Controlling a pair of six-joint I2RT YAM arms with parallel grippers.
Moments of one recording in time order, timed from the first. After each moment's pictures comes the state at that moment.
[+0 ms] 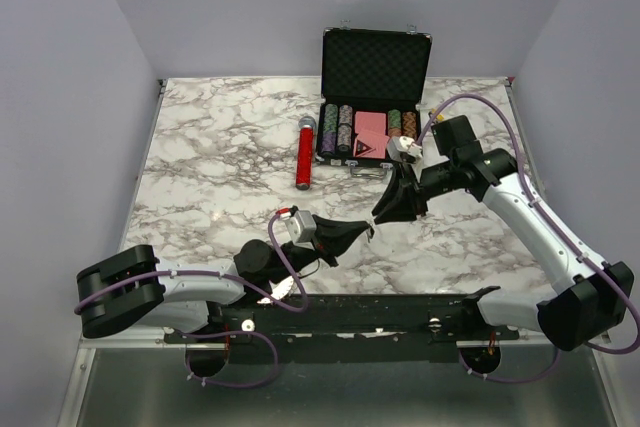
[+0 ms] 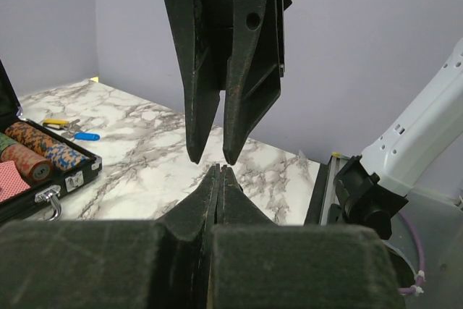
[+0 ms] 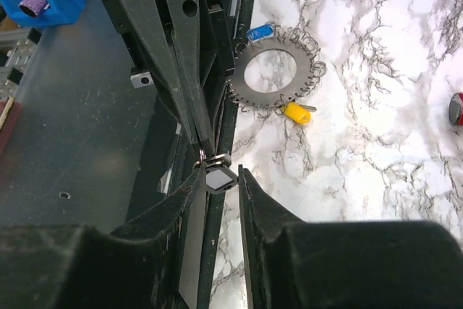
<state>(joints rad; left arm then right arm) -1.19 1.21 0.30 1.31 -0.06 -0.19 0.41 1.25 1.17 -0.90 -1.24 -0.70</state>
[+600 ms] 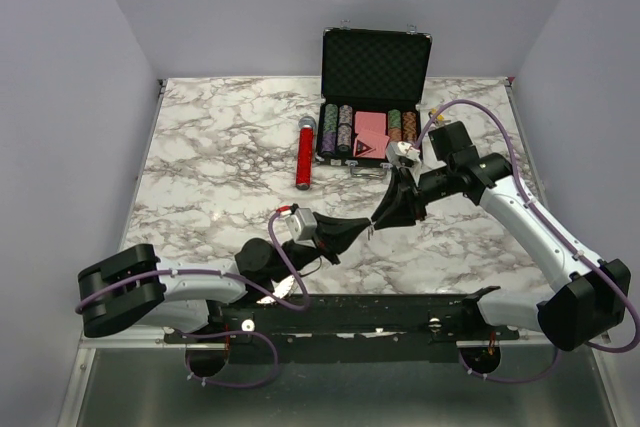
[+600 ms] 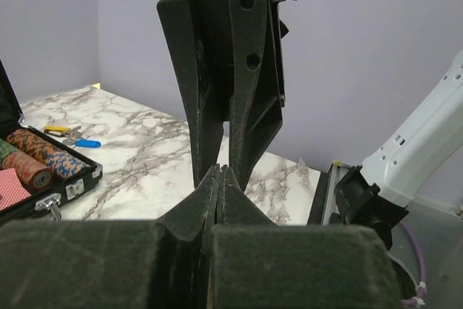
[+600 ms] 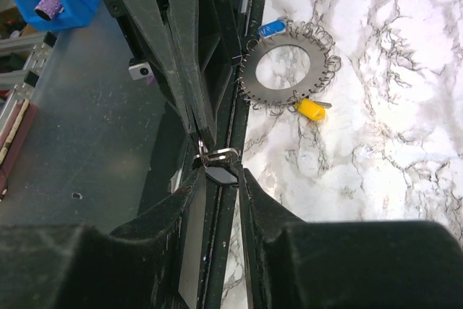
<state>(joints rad) -1.19 1.22 0.32 1.31 -0.07 -0.19 0.41 1.25 1.10 -0.86 -1.27 -0.68</state>
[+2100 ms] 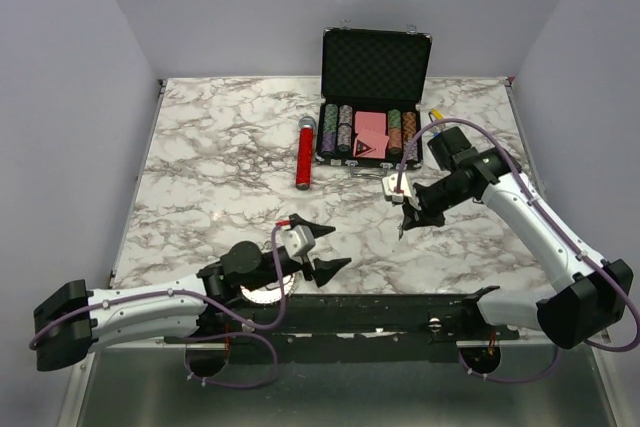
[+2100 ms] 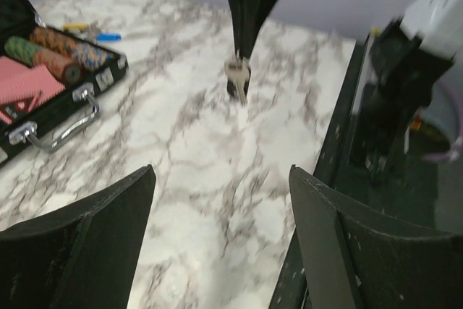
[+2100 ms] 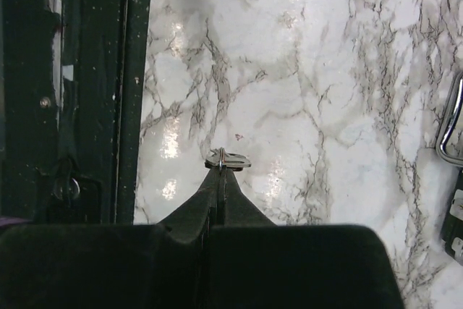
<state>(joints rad) -1.18 0.75 0.24 0.63 -0.03 -0.08 0.42 1.27 1.18 -1.24 -0.70 -1.18</state>
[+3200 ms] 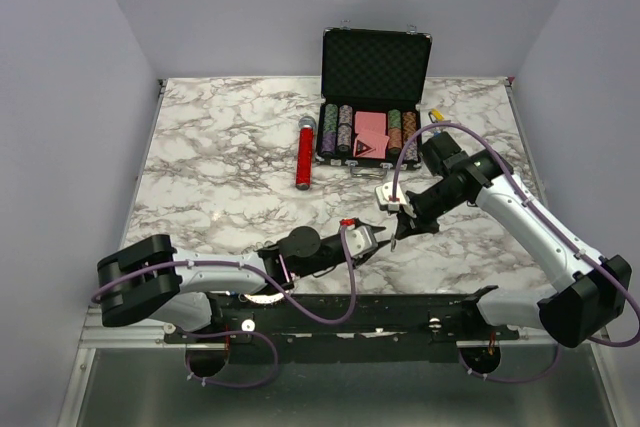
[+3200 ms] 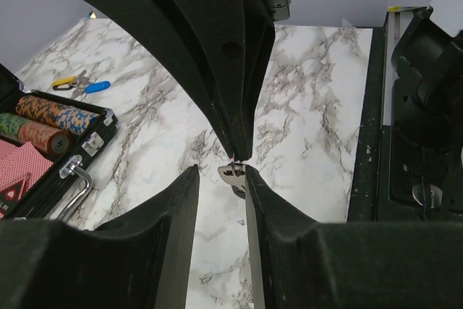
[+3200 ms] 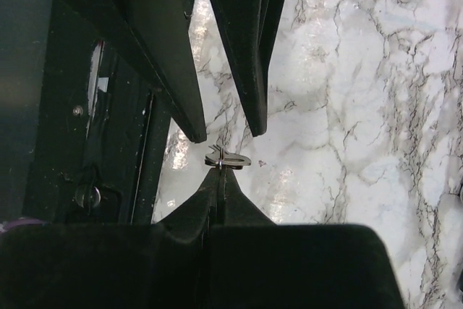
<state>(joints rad) -1.23 1.34 0.52 0.86 0.00 0.14 0.50 1.27 1.18 -1.26 -0.75 -1.21</state>
